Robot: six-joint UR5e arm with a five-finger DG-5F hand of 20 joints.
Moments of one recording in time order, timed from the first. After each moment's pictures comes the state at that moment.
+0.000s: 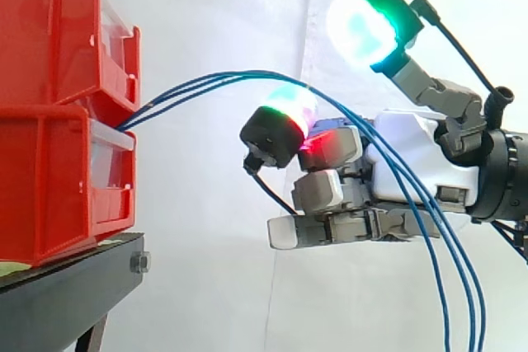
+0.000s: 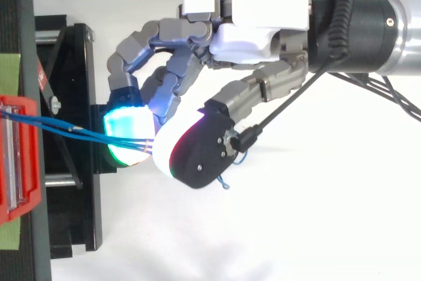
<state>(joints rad) 0.02 -2.29 -1.24 -2.60 -1.54 0.10</state>
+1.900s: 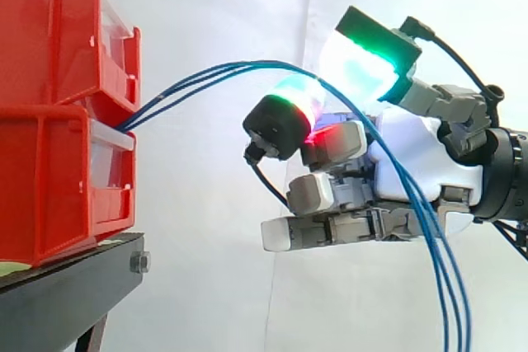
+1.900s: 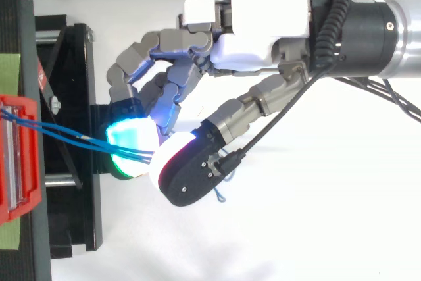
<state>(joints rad) 0.02 -2.29 -1.24 -2.60 -1.58 0.10</state>
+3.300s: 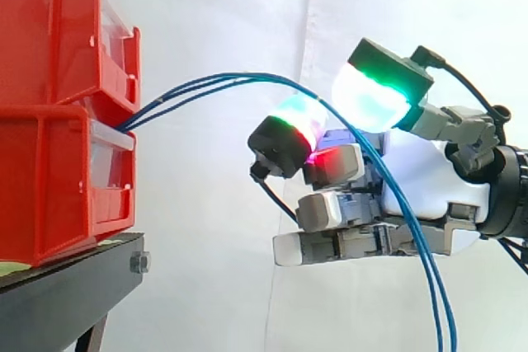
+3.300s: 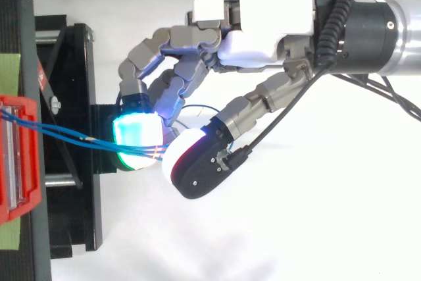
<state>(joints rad) 0.02 -2.29 -1.29 -2.54 -1.58 0.10</state>
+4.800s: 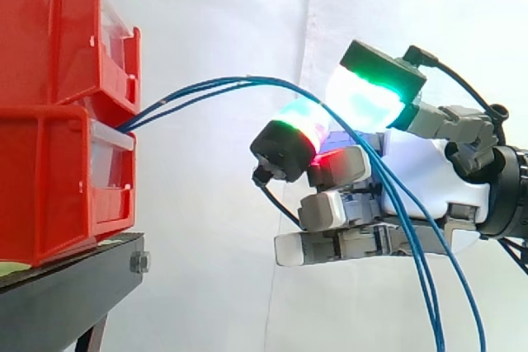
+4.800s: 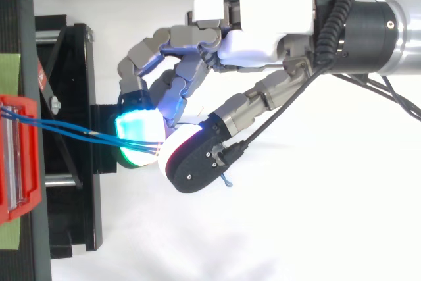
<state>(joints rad) 0.02 -2.29 -1.29 -2.54 -1.58 0.10</state>
